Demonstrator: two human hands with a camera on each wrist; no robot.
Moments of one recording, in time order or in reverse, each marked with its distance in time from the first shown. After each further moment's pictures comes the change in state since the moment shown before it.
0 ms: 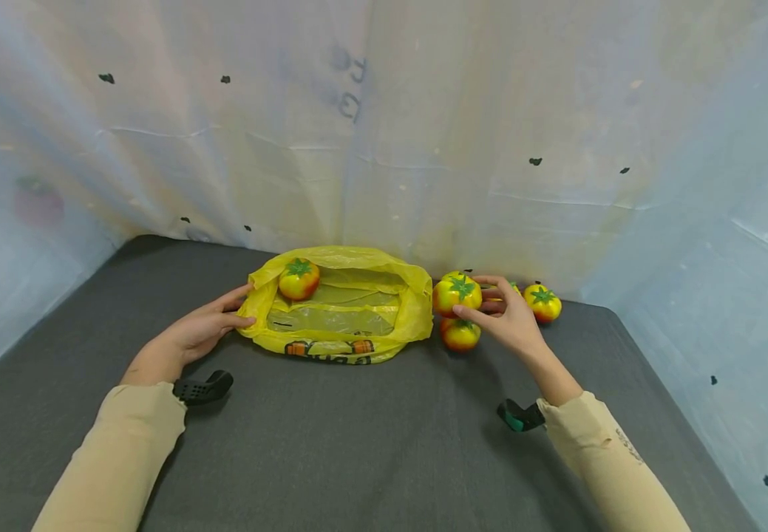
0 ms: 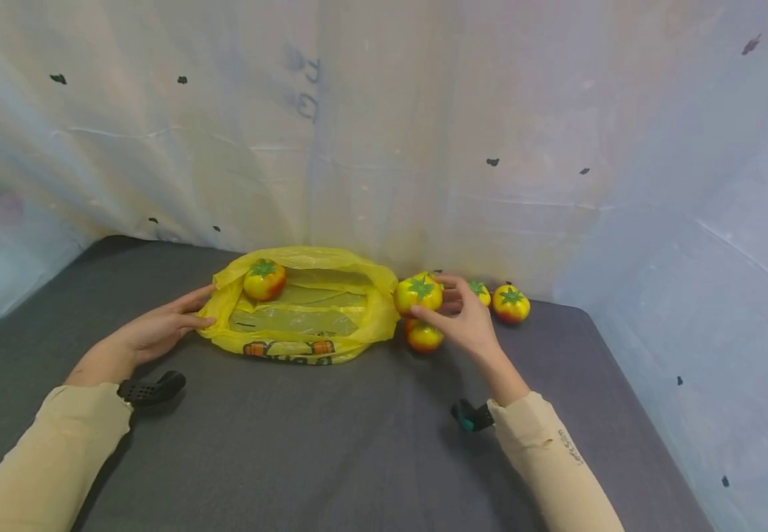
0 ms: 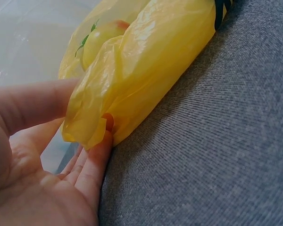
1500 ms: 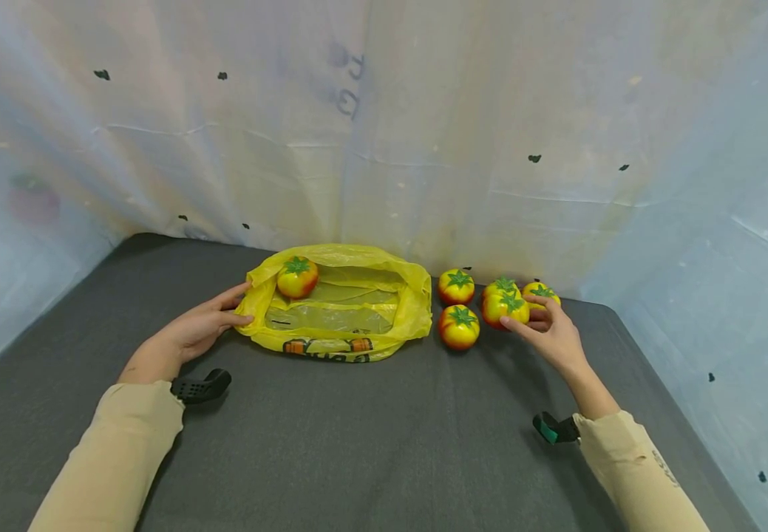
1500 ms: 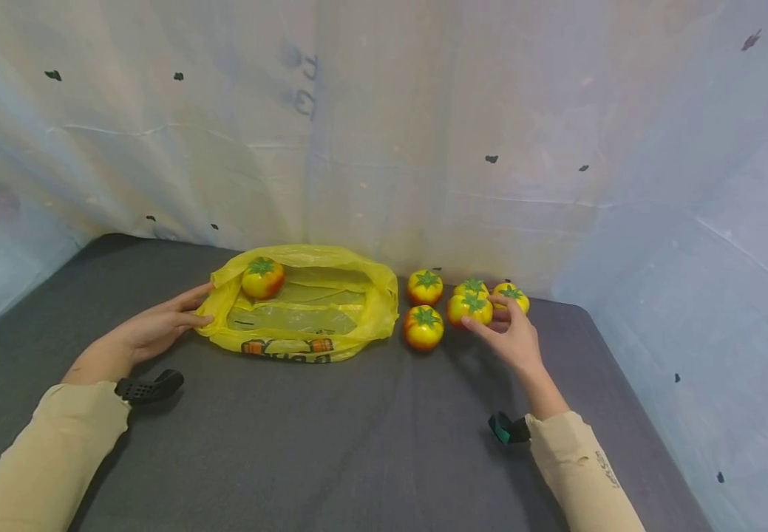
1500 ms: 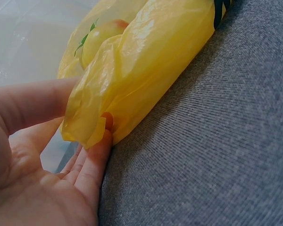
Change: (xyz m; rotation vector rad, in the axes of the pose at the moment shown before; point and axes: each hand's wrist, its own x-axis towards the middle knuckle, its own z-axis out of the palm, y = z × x) left_hand -0.001 0.002 -0.001 -0.003 -0.018 0.008; right_hand -0.020 0.060 -0.041 -0.124 0.084 0.126
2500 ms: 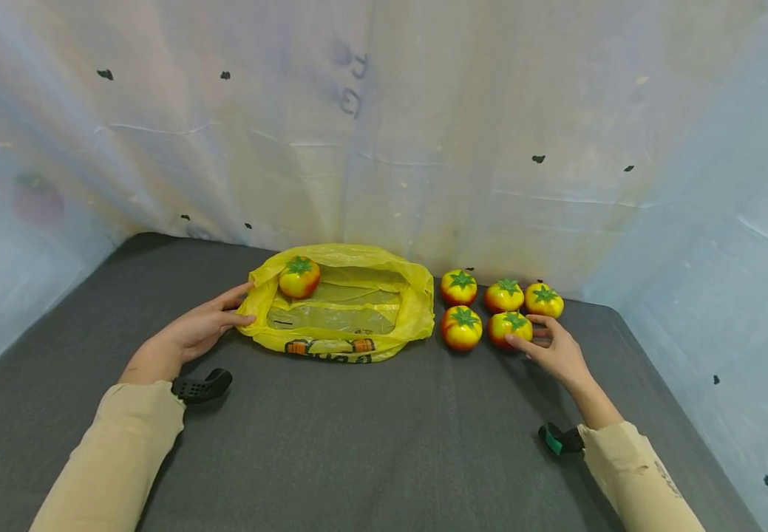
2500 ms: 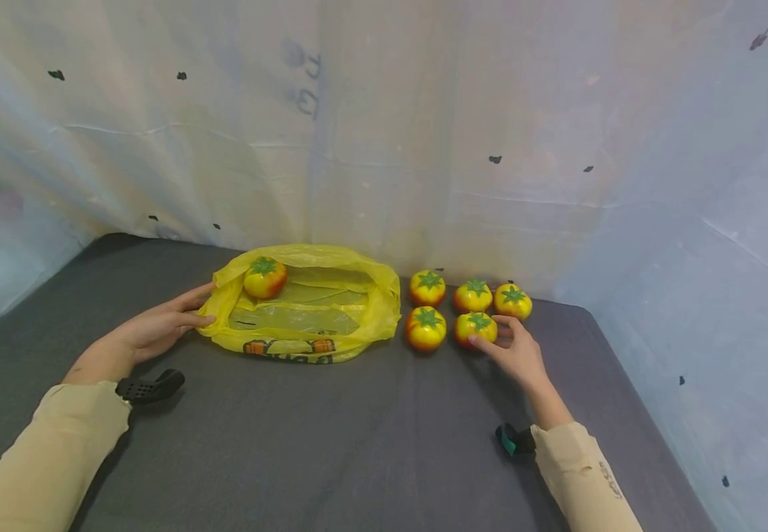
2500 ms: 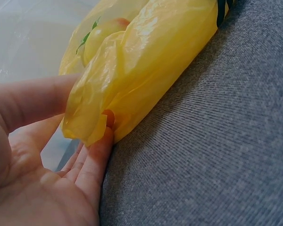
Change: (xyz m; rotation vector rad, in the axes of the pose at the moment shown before) left_hand 0.000 -0.001 -0.001 0.003 0.001 -0.007; right_hand 0.000 0.023 0.007 -0.092 -0.087 0.064
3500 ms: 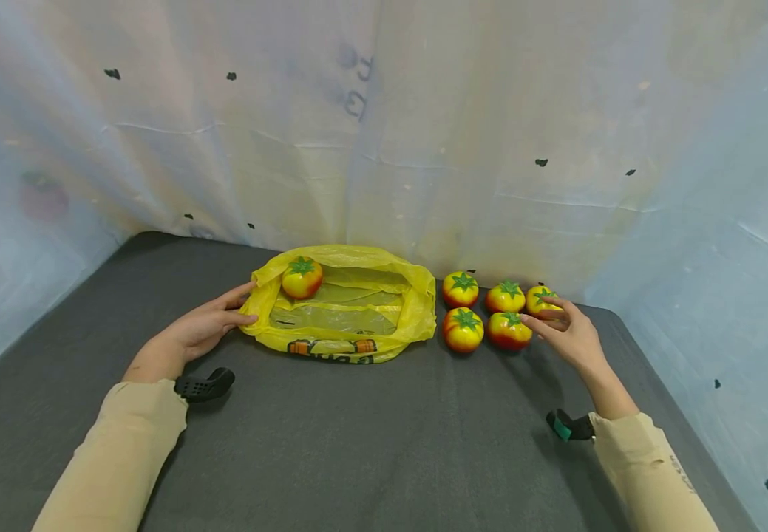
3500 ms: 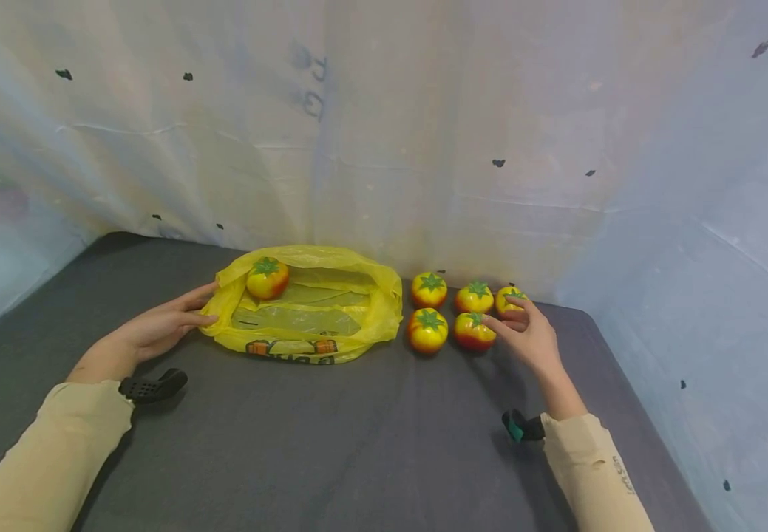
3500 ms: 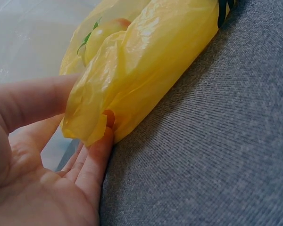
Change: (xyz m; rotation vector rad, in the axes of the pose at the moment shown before) left_hand 0.001 -0.002 0.002 0.007 0.009 0.016; right_hand -0.001 -0.021 -0.026 0.076 0.068 -0.032
